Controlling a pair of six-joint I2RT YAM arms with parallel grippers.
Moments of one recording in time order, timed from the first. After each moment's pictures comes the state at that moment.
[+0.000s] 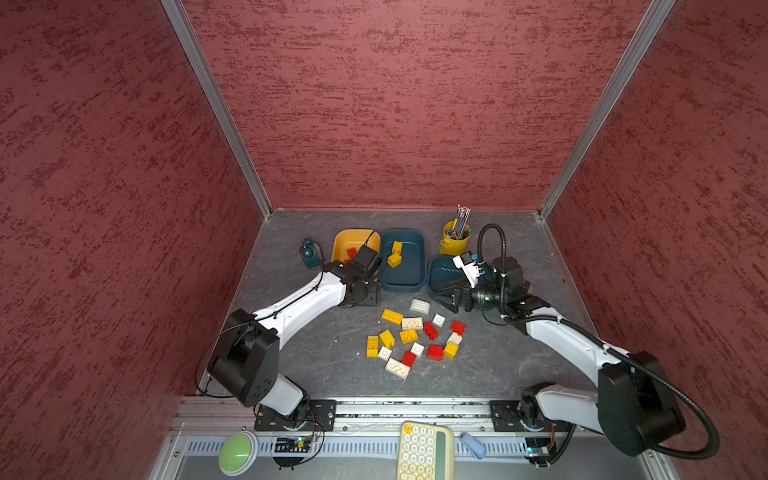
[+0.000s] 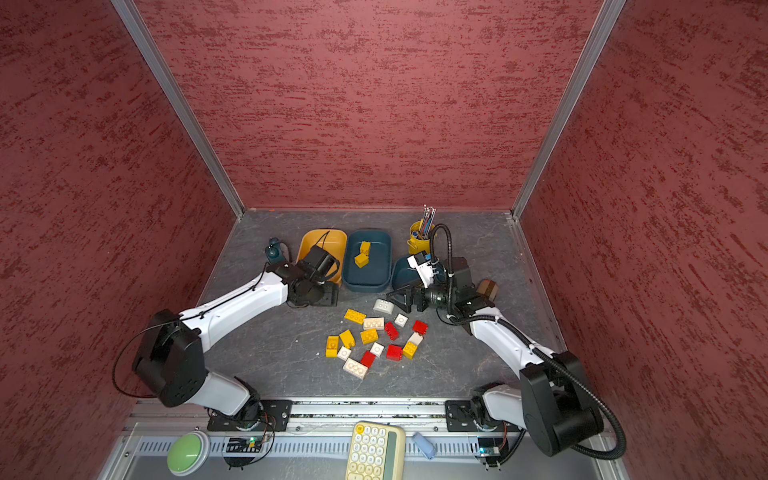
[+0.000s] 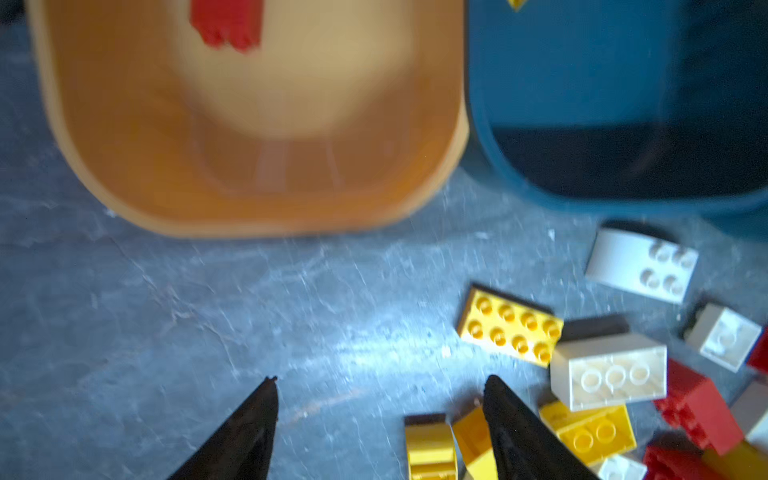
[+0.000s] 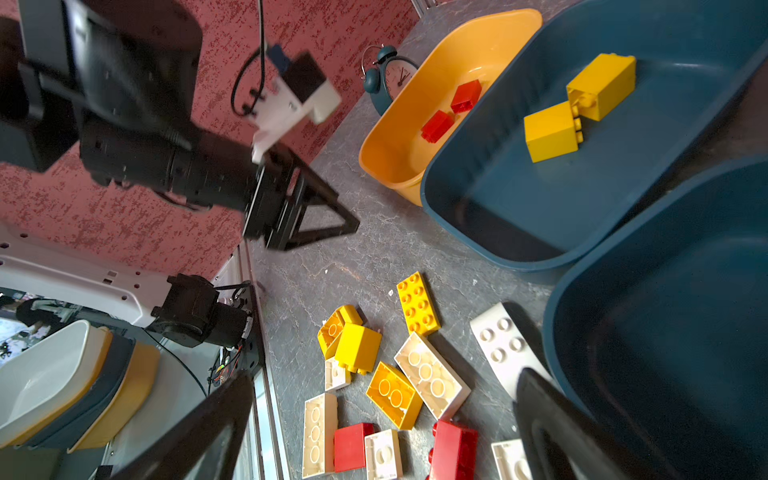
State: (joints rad) left arm -0.61 1.48 1.06 -0.84 -0.12 -0.55; right arm 0.32 1.25 0.65 0.08 -0.86 0.28
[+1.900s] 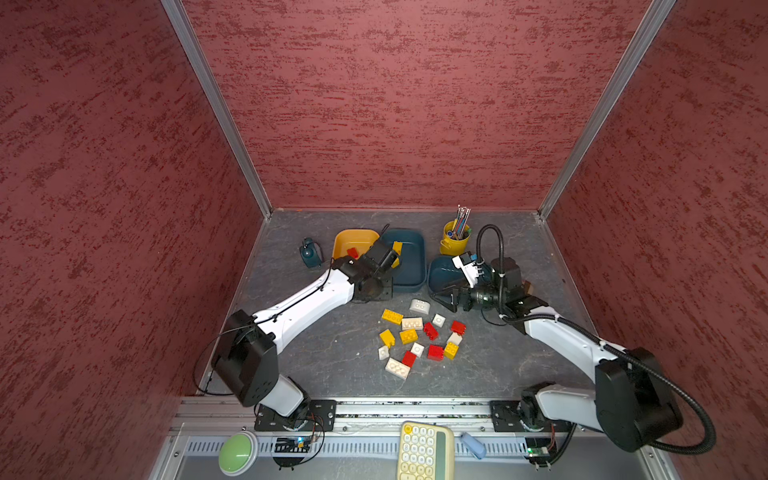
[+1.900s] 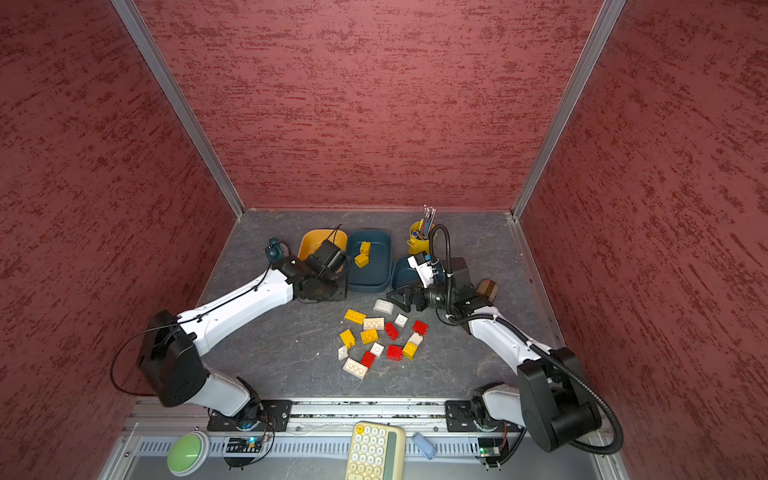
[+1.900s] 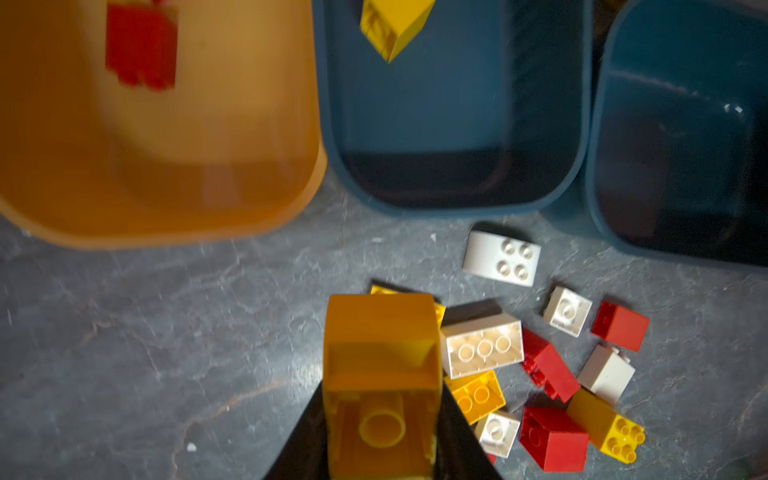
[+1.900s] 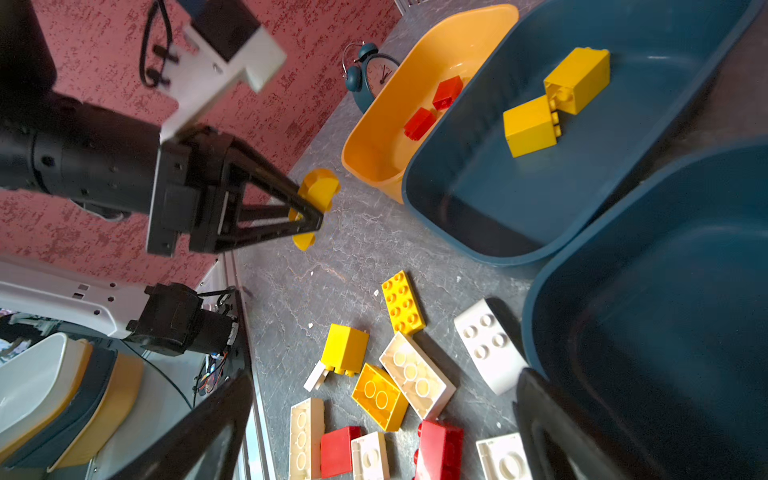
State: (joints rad) left arm -0.65 1.57 1.30 -0.86 -0.10 -0.57; right arm 0.33 1.28 0.65 0.09 -0.81 0.28
